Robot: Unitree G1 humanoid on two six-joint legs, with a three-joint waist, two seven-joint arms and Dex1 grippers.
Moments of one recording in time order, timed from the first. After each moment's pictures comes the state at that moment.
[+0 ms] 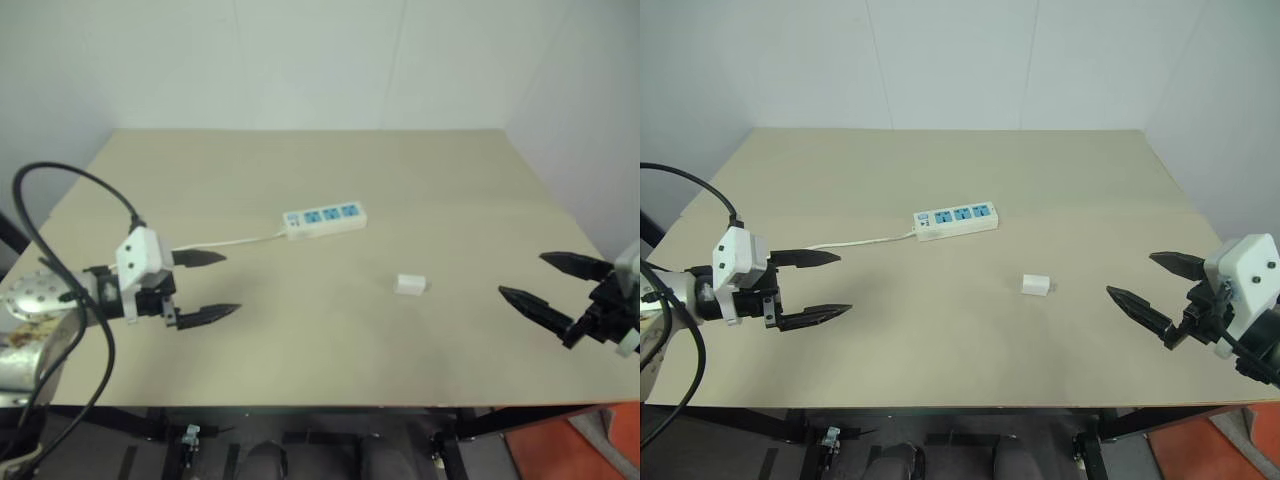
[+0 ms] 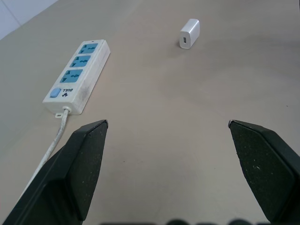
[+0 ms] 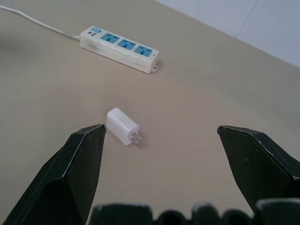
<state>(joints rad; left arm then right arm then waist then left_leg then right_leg) -0.19 0.93 0.25 -0.27 -0.52 0.38 -1.16 0.16 -0.87 -0.71 -0.60 0.64 0.65 0.80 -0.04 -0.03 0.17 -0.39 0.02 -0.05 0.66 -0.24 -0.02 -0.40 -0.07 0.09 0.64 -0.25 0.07</state>
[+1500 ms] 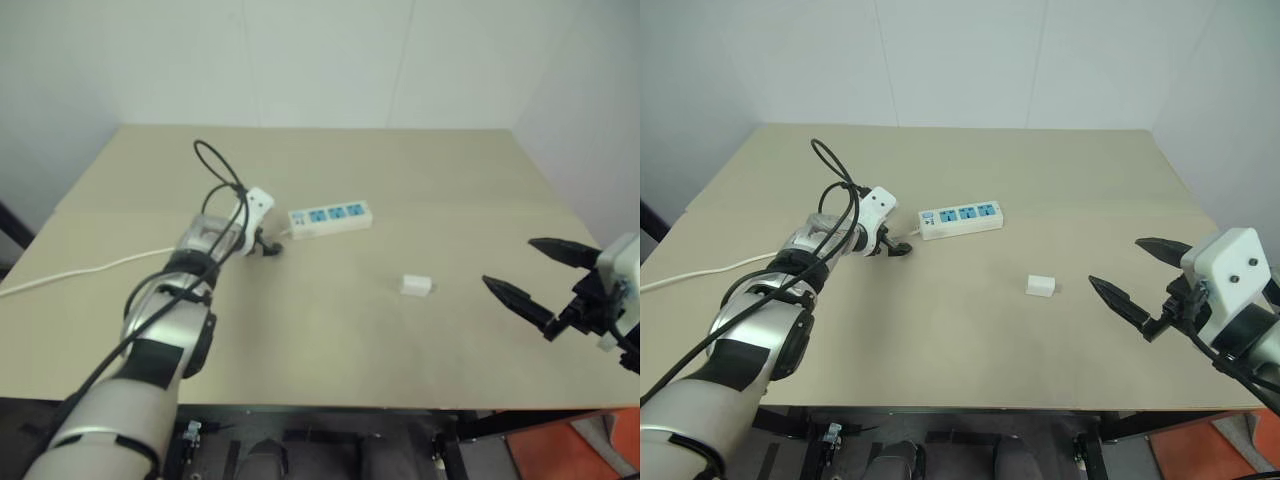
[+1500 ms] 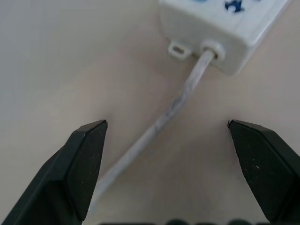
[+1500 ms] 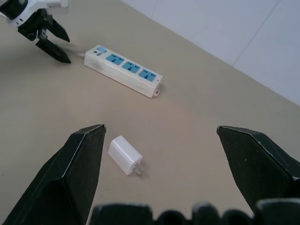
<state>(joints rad) -1.23 0.36 -0.20 1.27 0.10 0.31 -0.63 0.14 -0.85 -0.68 -0.75 0.65 0.66 0.67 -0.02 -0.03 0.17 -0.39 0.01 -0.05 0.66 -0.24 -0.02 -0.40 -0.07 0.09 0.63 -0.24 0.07</state>
